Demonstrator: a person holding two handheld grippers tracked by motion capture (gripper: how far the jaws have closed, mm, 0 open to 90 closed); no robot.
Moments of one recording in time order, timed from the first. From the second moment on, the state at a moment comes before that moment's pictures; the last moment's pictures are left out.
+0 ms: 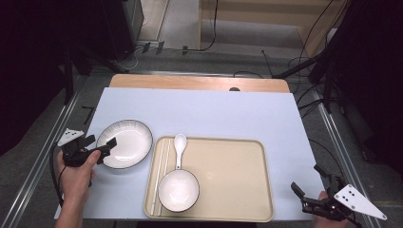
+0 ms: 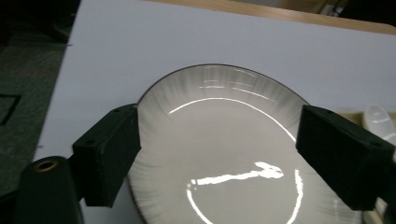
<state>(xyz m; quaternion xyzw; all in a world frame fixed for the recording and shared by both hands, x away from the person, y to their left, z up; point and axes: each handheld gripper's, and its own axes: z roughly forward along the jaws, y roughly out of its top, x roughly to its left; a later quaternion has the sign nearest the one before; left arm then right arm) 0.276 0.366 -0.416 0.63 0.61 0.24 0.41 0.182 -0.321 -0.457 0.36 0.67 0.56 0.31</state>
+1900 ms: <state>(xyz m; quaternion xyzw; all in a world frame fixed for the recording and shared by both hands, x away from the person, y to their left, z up) 0.307 0.404 -0.454 0.58 0.72 0.07 0.38 0.182 -0.320 -0.457 0.36 0.68 0.56 0.32</state>
